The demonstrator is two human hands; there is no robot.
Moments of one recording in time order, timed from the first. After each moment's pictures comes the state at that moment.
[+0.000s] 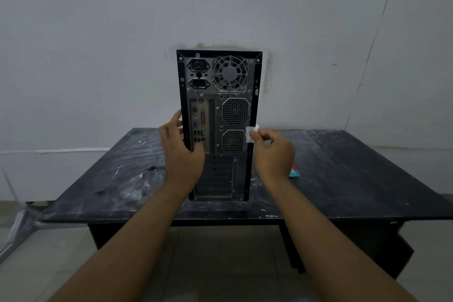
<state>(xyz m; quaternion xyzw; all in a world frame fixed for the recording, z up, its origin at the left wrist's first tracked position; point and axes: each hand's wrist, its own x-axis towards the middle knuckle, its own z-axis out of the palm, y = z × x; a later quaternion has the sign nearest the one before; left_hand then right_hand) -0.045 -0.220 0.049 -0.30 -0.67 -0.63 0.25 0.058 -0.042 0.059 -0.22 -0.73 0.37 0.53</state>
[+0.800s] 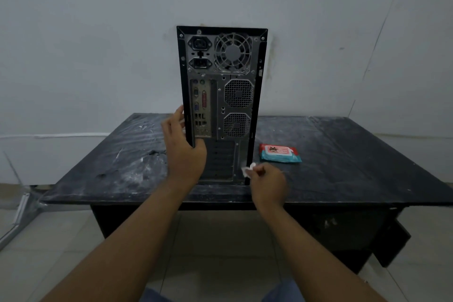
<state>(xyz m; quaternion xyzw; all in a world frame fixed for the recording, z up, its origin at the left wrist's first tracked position) -0.033 -0.225 0.023 -0.29 -0.67 -0.64 0.23 0.069 -0.049 -0.066 -0.33 -0.79 0.36 0.37</state>
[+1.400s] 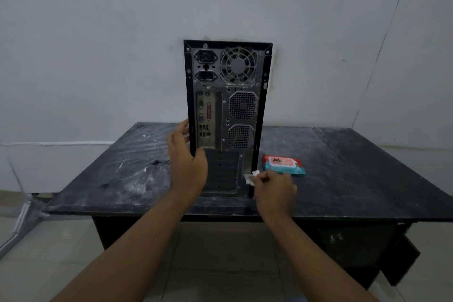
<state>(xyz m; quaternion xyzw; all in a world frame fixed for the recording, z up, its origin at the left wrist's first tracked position) -0.029 -0.225 0.027 -0.25 -0.67 -0.68 0.17 0.063 -0.041 -0.060 -0.34 -0.82 0.26 0.39</state>
